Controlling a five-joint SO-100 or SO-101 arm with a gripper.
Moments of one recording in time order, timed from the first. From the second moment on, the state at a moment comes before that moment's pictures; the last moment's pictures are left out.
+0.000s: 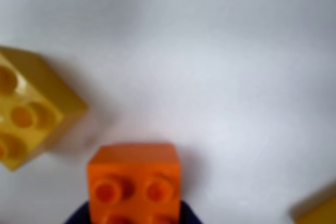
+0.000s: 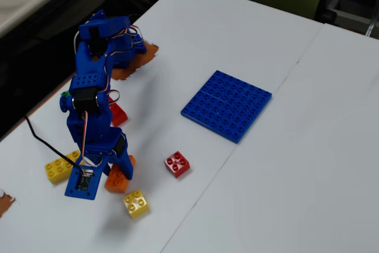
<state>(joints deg) 49.3 34.1 22.8 78.0 -72.2</state>
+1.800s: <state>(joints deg) 11.0 88.1 73.0 72.4 -88.2</state>
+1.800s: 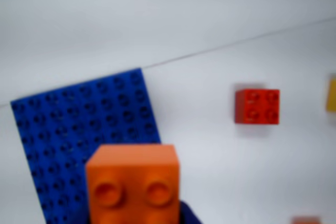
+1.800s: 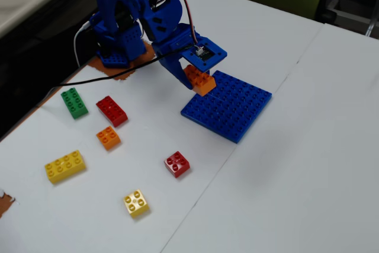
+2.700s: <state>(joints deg) 5.9 70.5 63.0 71.0 -84.6</state>
